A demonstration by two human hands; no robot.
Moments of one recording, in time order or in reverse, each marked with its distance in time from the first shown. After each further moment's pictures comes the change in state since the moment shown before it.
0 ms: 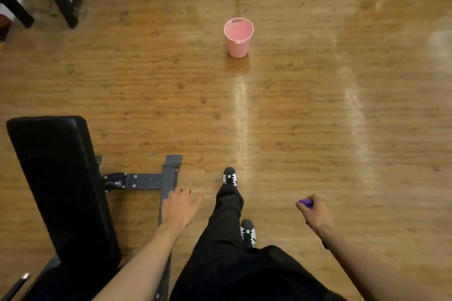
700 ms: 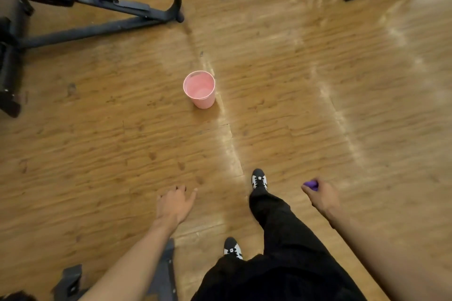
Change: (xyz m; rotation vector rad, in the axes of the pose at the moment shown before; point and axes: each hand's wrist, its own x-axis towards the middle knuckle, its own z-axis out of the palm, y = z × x) left_hand 0.335 0.207 -0.249 0.242 -0.043 0.190; right_hand 0.280 -0.223 -0.168 0.114 0.132 0.045
